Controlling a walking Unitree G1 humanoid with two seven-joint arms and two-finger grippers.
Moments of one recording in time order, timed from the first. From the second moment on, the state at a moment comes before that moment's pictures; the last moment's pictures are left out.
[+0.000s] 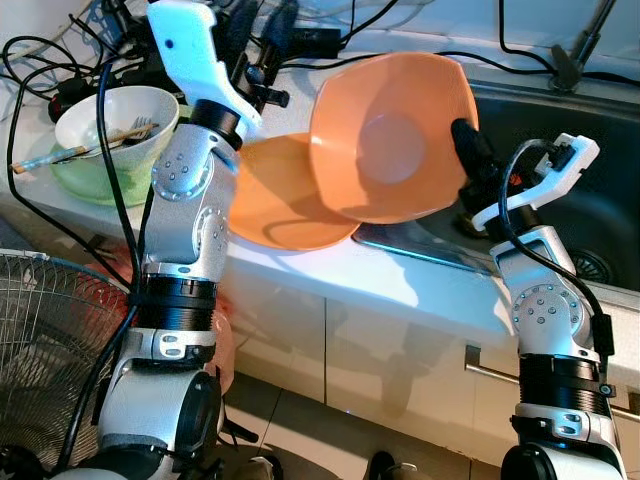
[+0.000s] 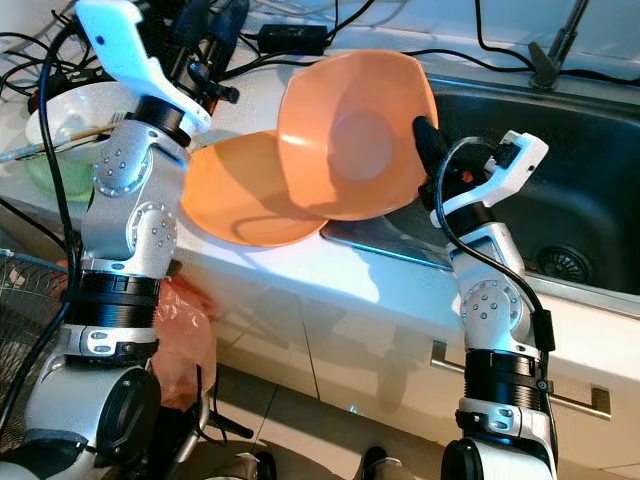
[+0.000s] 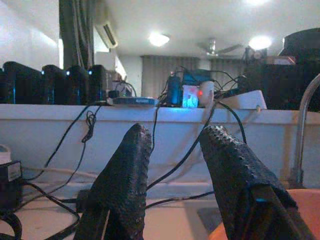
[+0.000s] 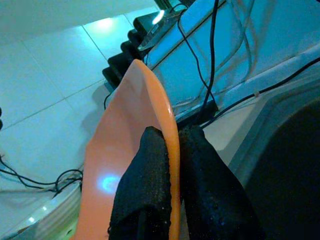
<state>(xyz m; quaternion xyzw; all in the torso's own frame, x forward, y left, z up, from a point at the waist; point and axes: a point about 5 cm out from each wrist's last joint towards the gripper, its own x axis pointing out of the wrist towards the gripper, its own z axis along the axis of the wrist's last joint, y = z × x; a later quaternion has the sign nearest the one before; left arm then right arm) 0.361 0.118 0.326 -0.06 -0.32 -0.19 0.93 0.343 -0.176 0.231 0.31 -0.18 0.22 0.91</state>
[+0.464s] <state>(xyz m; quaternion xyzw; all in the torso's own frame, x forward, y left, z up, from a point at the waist) 0.362 0.119 0.326 -0.06 -0.32 -0.17 0.93 0.344 -0.186 0.231 0.39 -0.19 0.18 0.88</state>
